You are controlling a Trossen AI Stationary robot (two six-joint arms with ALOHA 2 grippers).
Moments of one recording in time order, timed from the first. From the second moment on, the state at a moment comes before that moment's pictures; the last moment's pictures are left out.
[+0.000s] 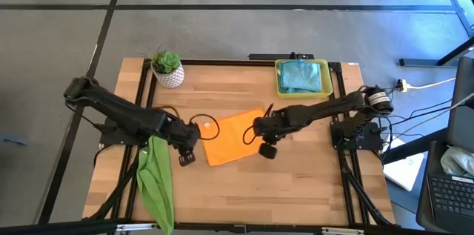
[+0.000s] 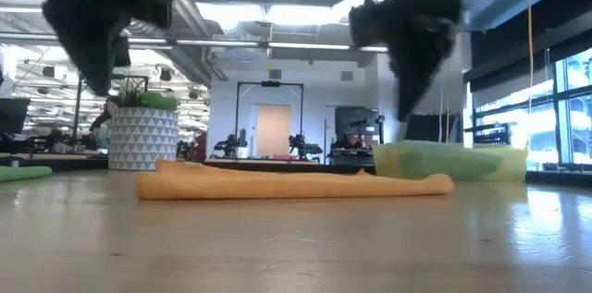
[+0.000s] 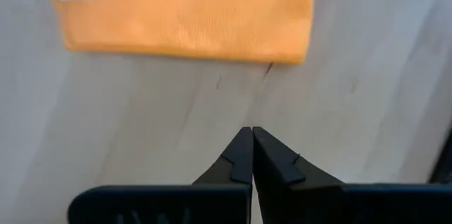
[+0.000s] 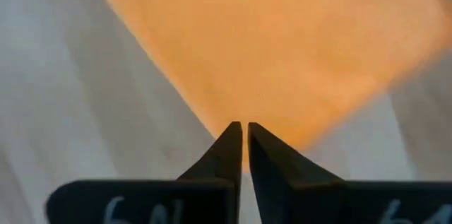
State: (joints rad) left arm -0.30 1.27 0.84 -0.76 0.00 -0.77; right arm 0.14 1.69 1.20 -0.78 0.03 0.48
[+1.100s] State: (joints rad) left arm -0.47 0.83 0.84 -0.88 -0.44 -1.05; right arm 0.24 2.43 2.04 -0.62 -0.03 0.17
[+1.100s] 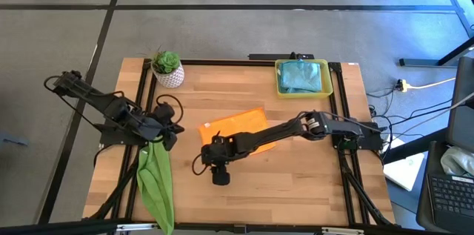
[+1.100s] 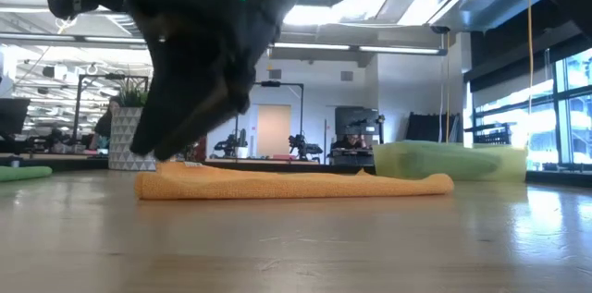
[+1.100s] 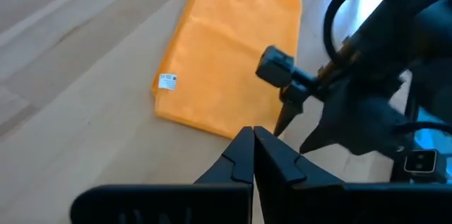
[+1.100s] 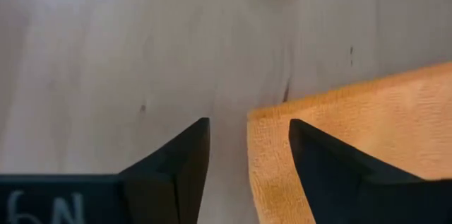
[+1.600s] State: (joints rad) left arm -0.47 0.83 0.84 -0.88 -0.45 -1.06; right arm 0.23 2.49 2.04 -0.64 -0.06 0.23
